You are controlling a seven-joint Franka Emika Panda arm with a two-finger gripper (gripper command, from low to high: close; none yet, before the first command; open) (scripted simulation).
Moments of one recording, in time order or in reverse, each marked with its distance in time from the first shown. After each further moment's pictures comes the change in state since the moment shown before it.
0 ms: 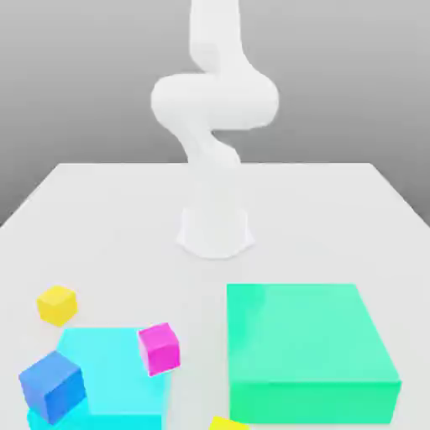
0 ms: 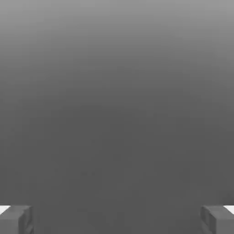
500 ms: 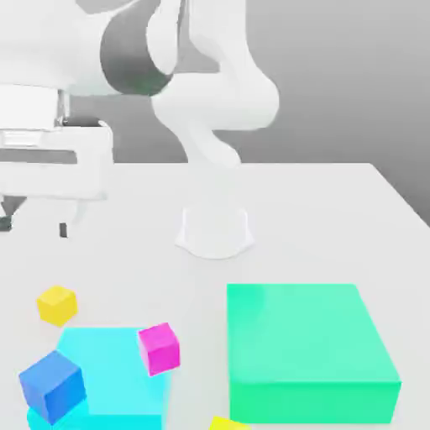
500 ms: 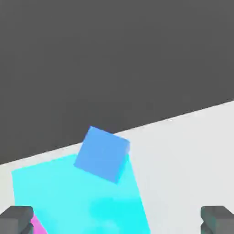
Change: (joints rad) arm -0.125 0.552 -0.390 -0.290 0.082 0.336 -0.311
